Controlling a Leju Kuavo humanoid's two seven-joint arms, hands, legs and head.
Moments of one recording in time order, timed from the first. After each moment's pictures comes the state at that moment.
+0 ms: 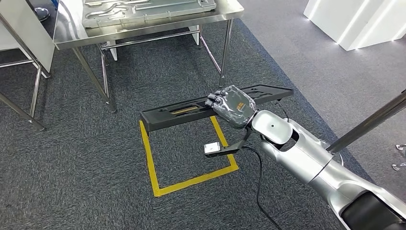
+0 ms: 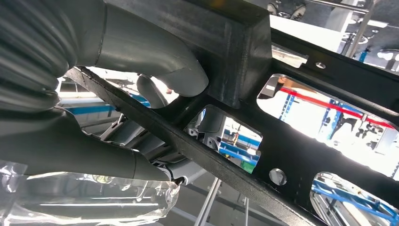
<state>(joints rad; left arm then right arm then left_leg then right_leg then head) 0.02 0.04 -0.73 -0.22 0.51 -0.03 -0.05 -0.87 -0.27 0.91 -1.30 1.10 -0.30 -0.15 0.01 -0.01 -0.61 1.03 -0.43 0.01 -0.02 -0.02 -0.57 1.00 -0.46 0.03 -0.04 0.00</state>
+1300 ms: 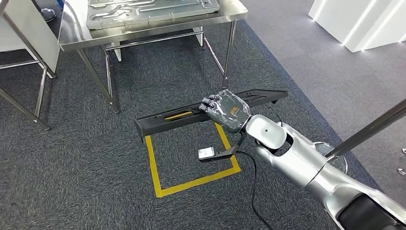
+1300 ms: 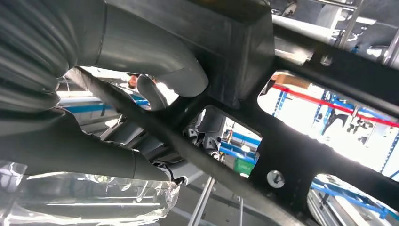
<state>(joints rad) 0.03 0.04 -0.74 -0.23 0.56 -0.03 -0.06 -0.85 -0.25 0.93 -1.33 1.13 -0.29 -0.11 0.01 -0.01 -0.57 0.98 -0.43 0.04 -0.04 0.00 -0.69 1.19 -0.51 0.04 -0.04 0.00</state>
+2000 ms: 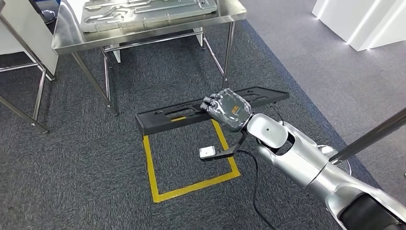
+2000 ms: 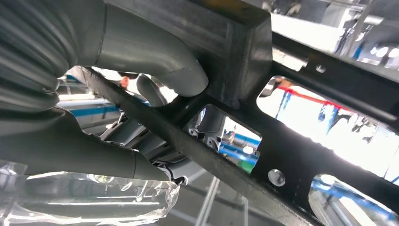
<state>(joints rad) 0.04 0.05 -0.75 -0.24 0.58 -0.02 -0.05 -0.85 -0.25 0.93 -1.34 1.13 -0.27 -0.11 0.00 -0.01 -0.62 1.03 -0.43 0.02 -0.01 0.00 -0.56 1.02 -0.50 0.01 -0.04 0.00</state>
